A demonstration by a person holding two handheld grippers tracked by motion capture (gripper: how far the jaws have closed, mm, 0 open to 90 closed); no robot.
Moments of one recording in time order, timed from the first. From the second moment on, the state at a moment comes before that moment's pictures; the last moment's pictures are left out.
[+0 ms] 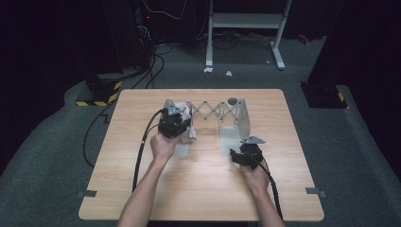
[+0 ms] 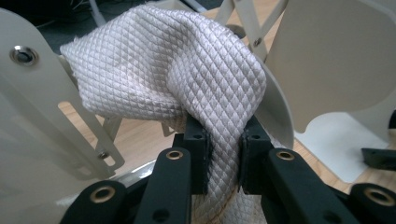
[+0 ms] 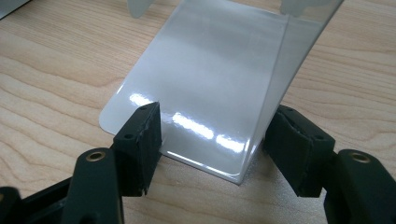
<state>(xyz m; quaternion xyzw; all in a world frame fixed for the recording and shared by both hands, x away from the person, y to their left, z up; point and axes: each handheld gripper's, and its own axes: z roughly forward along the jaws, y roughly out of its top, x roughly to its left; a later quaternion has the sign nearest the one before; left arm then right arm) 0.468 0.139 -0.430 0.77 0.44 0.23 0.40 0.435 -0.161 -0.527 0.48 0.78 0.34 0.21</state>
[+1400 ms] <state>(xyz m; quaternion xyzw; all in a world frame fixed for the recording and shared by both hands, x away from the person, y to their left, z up) 0.427 0.168 -0.517 0.76 0.51 0.23 0.32 0.436 -0.161 -0.527 0.48 0.78 0.34 0.21</state>
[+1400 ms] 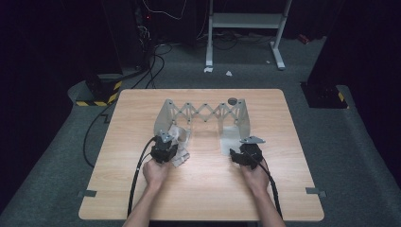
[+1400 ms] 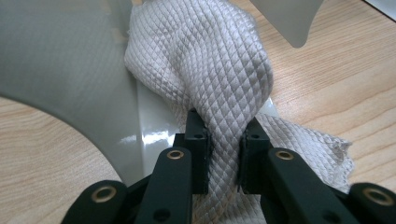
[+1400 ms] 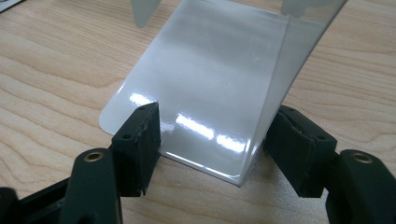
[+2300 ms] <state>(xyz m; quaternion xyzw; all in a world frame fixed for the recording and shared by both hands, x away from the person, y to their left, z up) 0.408 0.183 -0.503 0.74 0.54 0.26 0.32 0.435 -0.161 -0.527 0.48 0.78 0.34 0.21</state>
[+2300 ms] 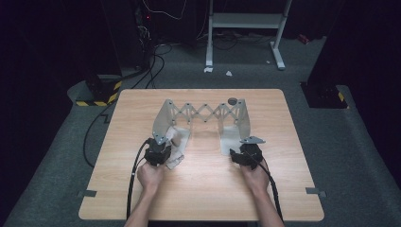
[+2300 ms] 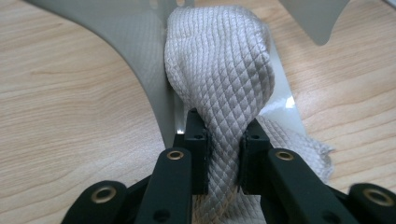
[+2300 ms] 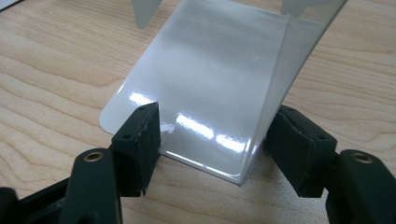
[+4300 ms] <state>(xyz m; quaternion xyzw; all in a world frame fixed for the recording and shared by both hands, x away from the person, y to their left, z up) 0.395 0.203 -0.437 0.71 0.55 0.26 0.36 0.435 -0.161 -0.527 0.48 0.78 0.34 0.21</state>
